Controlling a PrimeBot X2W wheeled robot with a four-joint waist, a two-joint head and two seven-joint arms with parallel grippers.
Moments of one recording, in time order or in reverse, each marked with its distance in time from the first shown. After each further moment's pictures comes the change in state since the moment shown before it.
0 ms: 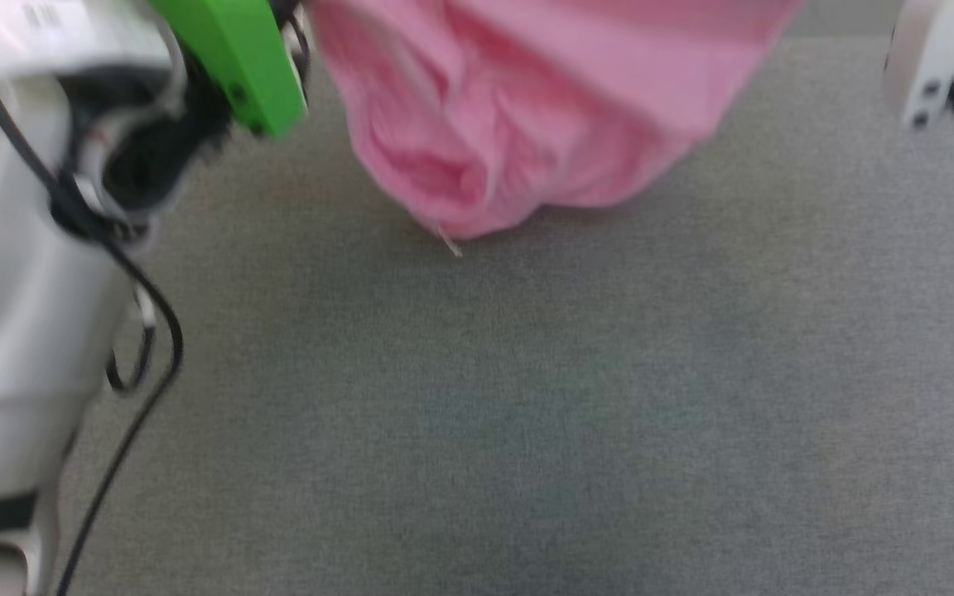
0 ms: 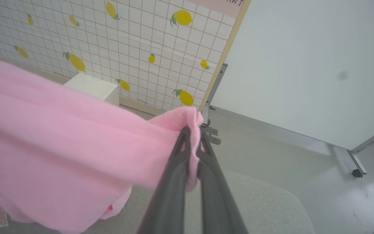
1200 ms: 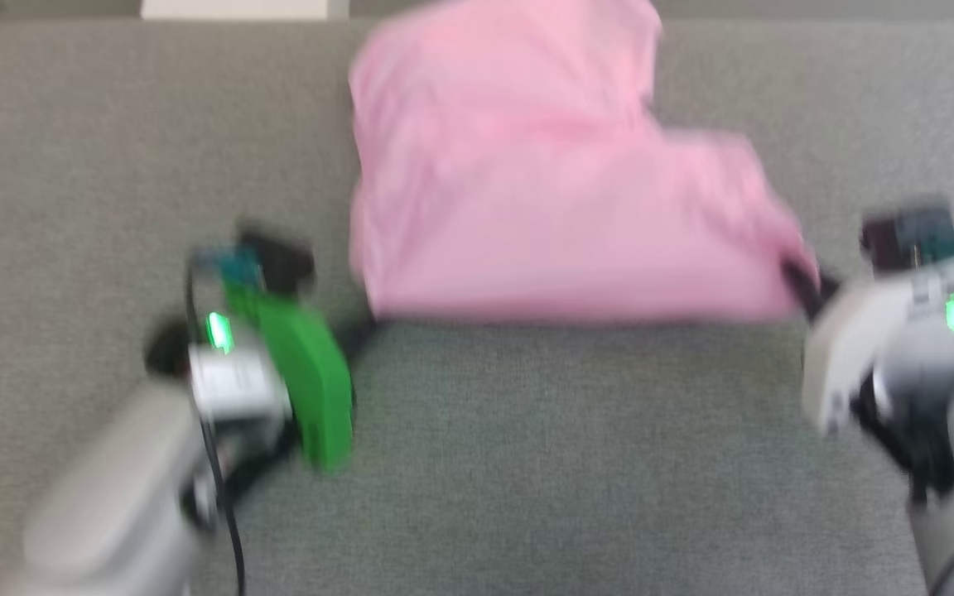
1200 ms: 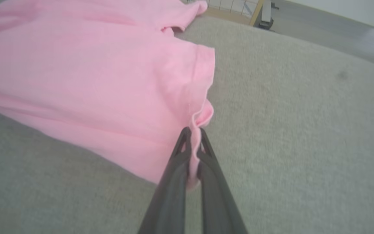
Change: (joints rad) left arm 0.469 0.100 -0.200 0.006 0.049 -0.067 -0.115; right arm 0.542 -0.002 0.018 -0.030 0.106 0.000 -0.147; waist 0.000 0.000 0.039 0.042
